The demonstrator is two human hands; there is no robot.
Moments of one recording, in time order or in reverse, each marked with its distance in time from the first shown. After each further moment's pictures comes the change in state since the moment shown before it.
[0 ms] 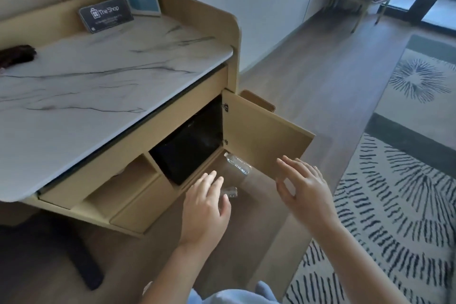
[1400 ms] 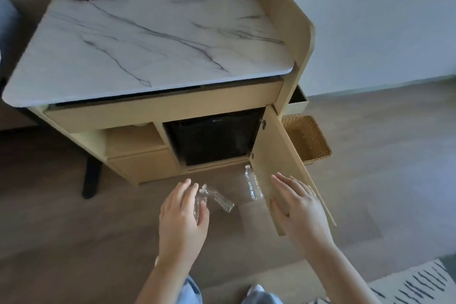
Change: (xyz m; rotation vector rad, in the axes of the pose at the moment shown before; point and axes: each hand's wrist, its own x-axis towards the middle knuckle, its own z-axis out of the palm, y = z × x) left_hand 0.094 0.083 0.137 0.166 0.370 -0.689; right_hand 0.194 0.157 0.053 0.152 -0.404 -0.493
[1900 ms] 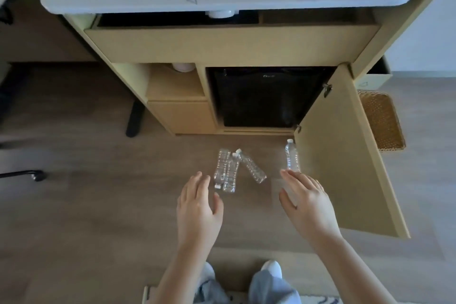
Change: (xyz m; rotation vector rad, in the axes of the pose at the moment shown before) left_hand -0.069 -0.079 0.092 0.097 0.048 -0.284; right_hand -0.014 0.034 0.146 0.155 -0.145 -0.162
